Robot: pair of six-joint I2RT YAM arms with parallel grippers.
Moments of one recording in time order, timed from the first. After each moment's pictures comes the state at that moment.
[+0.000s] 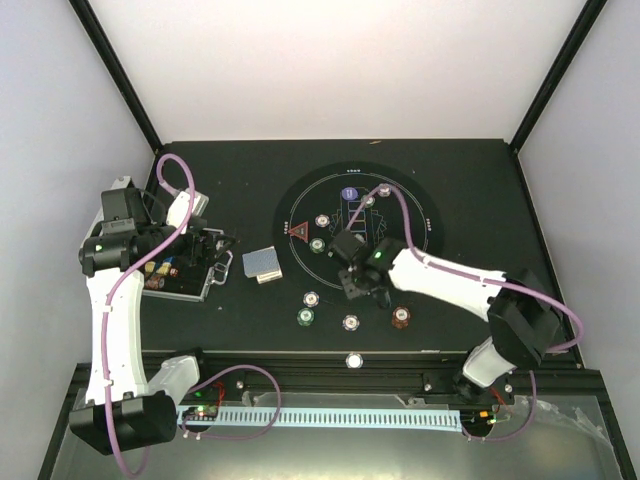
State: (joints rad) left arm 0.23 1.00 1.19 -1.12 0.77 0.47; right arm 0.99 1.57 1.08 -0.79 0.19 0.53
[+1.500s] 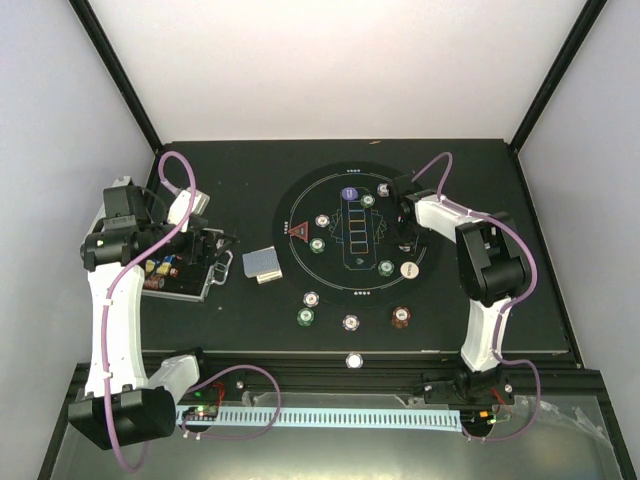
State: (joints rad) left arm 0.23 1.03 1.19 -1.11 0.77 0.48; right arm 0.34 1.96 1.31 -0.72 0.15 0.34
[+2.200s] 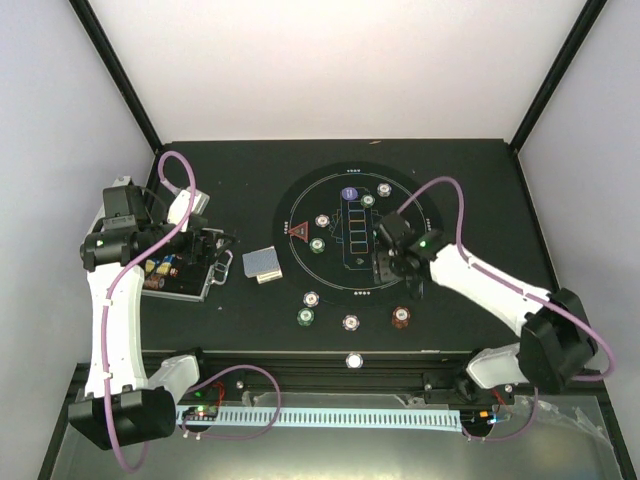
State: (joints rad) left arm 0.23 1.03 1.20 -1.11 0.77 0.48; right arm 0.63 1.42 1.05 -0.81 0.20 0.48
